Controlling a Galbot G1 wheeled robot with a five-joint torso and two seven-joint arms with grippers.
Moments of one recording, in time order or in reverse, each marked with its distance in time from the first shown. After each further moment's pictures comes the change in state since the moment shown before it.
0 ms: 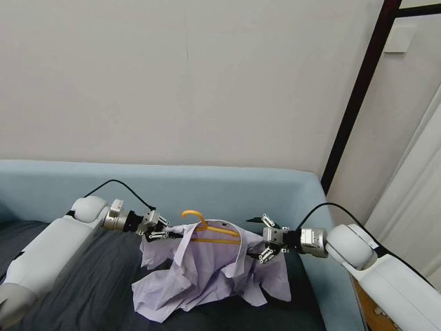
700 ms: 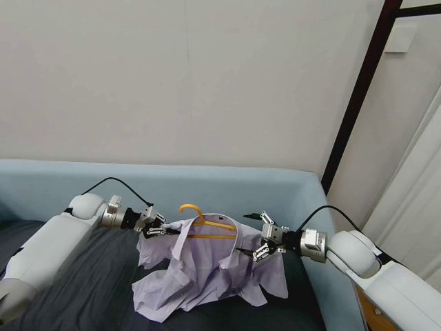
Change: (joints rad) left arm -0.041 -0.009 0.014 0.076 -0.018 0.030 0.011; right arm -0.063 -0.074 0.024 0.089 0.120 -0.002 0.115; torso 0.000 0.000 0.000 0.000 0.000
